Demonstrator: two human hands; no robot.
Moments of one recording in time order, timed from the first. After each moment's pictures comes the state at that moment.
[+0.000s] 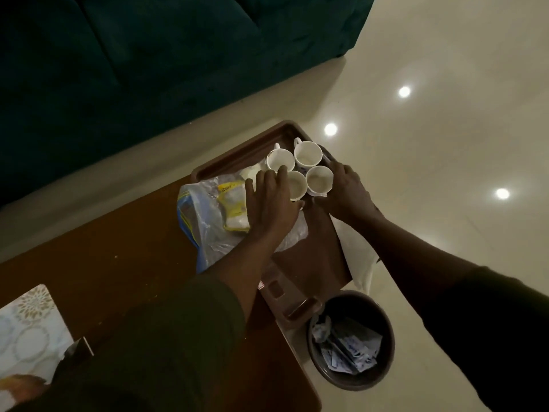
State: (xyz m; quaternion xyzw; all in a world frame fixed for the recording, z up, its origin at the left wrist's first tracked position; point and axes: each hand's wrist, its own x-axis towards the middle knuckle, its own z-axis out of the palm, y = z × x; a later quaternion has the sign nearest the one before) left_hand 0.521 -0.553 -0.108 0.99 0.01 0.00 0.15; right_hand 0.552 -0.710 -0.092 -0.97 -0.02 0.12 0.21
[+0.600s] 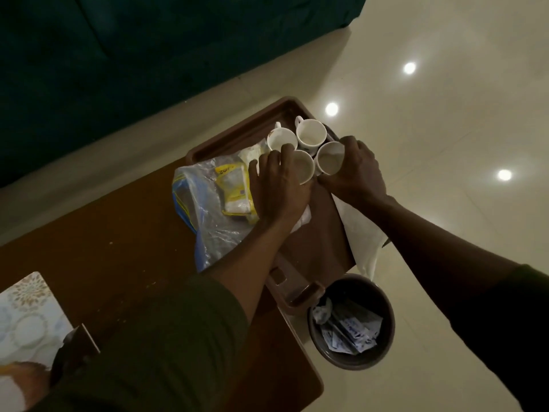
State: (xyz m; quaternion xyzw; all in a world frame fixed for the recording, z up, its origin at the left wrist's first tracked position) left_hand 0.519 -0.567 -0.111 0.97 0.06 0.11 0.21; right_hand 0.547 -0.707 -0.081 -0.97 0.00 0.03 0.23
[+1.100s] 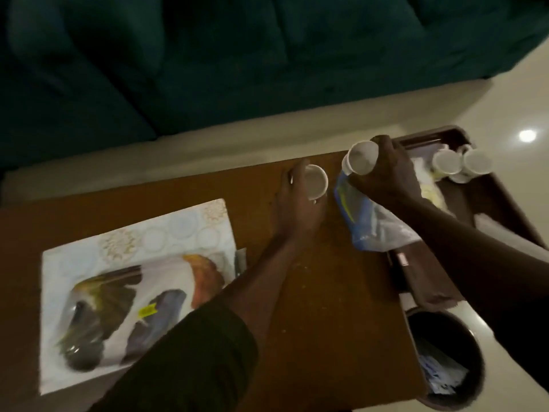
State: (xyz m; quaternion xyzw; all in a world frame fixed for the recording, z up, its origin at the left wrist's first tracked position) left_hand 0.363 -0.316 -0.060 0.90 0.24 0.13 0.35; right_hand 0.472 -0.450 -0.023 -0.95 -0.14 0.07 0.25
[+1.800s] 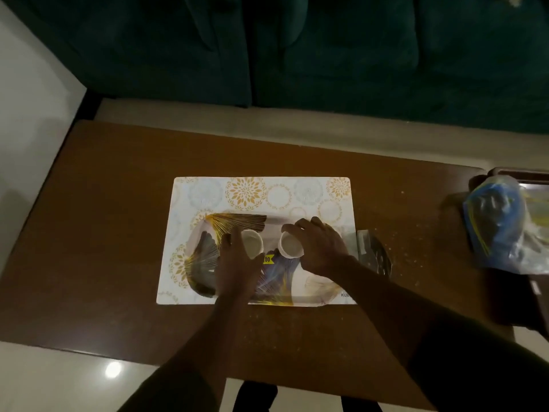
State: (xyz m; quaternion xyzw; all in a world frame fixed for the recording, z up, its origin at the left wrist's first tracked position) left_hand 0.036 -0.095 -0.111 0.81 0.49 0.04 0.31; right_hand 0.187 -0.201 -0.097 -0.83 -0.51 0.24 0.05
